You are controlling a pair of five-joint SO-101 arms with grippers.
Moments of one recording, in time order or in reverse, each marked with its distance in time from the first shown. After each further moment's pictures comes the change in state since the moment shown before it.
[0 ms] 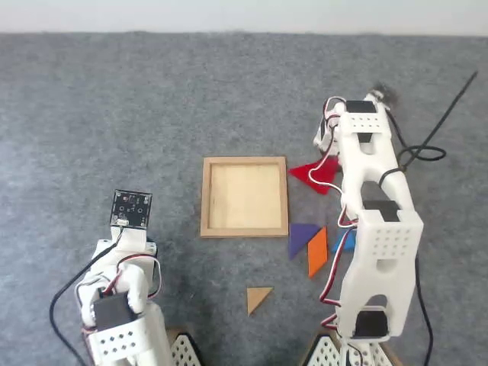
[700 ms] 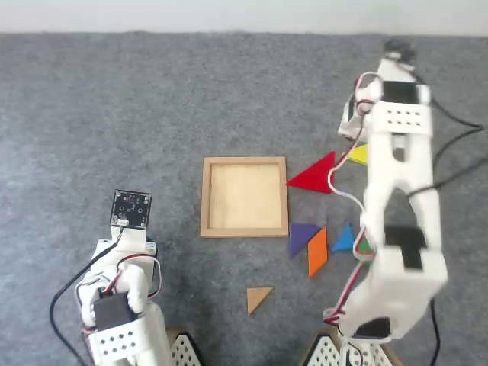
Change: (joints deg) left arm 0.0 0.0 0.0 0.0 0.0; right arm 3.4 -25.8 1.1 17.8 26.1
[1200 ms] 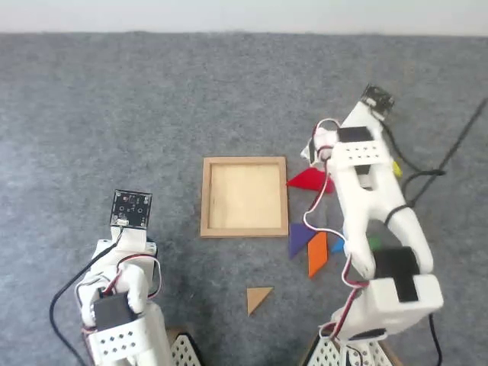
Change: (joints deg) left arm 0.0 0.0 0.0 0.0 0.0; right arm -9.5 -4.6 33.7 -31.0 -28.8
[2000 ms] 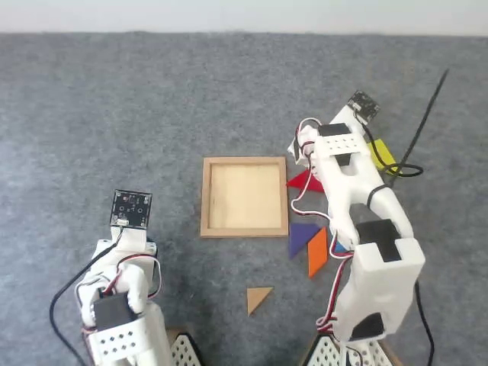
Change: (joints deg) left arm 0.0 0.0 0.0 0.0 0.0; right arm -2.5 12.6 -8.6 -2.2 -8.3
